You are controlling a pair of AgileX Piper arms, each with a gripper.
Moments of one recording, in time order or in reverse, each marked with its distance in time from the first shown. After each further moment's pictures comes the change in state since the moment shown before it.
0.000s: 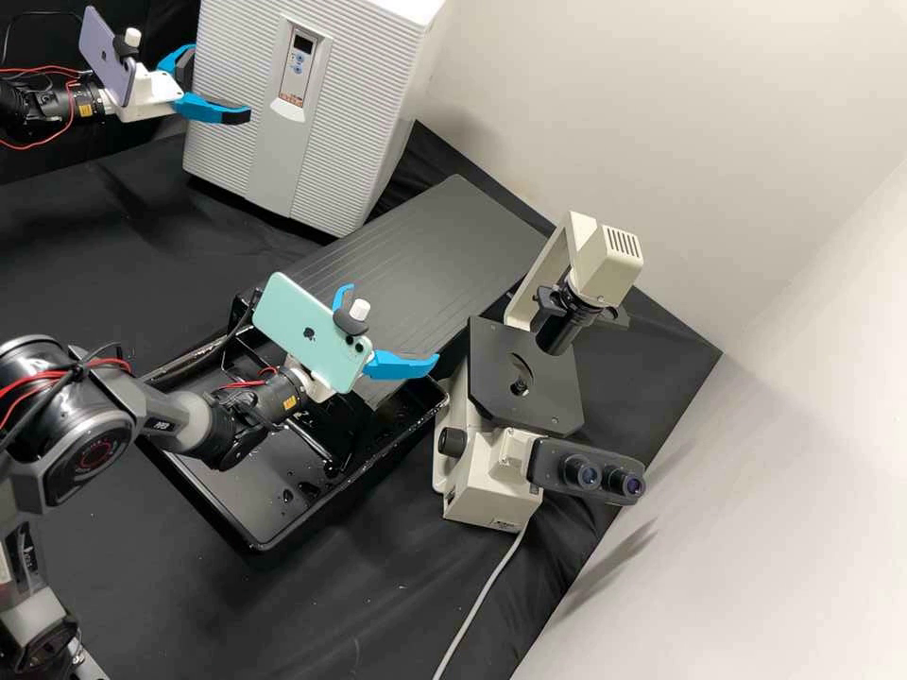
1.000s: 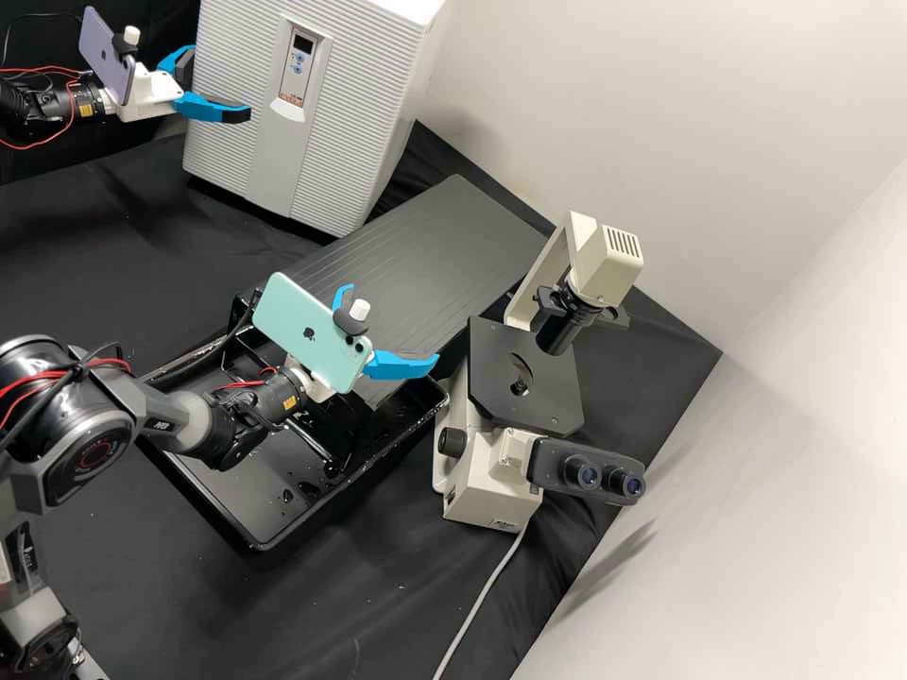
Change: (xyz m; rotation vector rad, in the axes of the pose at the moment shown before) left arm 0.001 -0.001 -0.001 -0.028 0.005 0.001; right arm 0.000 0.000 0.000 0.000 0.000 0.000
